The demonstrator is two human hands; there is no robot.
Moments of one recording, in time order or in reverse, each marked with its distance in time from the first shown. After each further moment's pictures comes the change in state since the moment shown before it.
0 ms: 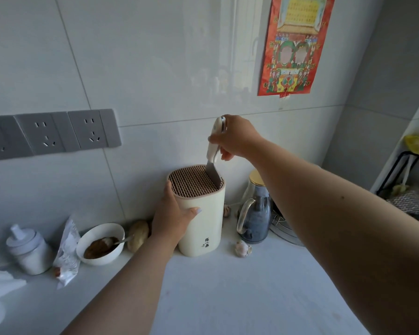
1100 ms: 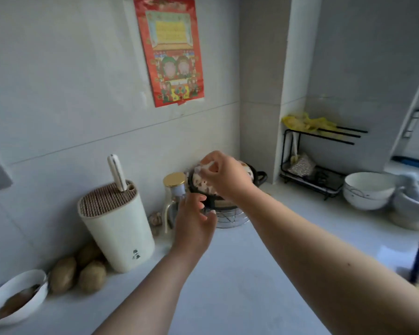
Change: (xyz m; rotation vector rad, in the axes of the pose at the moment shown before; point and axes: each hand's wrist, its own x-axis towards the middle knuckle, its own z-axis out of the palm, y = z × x) left_hand -0.122 0.162 0.113 0.018 -0.183 0.350; right_hand -0.157 0.116 -0.088 0.055 0.304 0.128
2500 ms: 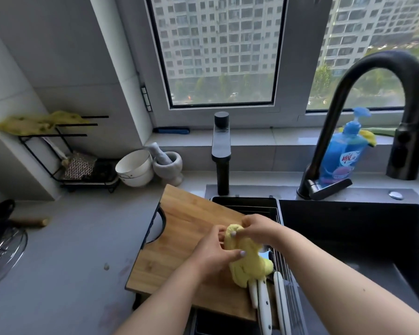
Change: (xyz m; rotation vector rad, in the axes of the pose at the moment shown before) left_hand -0.252 0.306 0.339 -0.265 -1.328 0.121; right_hand -0.368 0.346 -0.367 -0.027 0.043 0.996
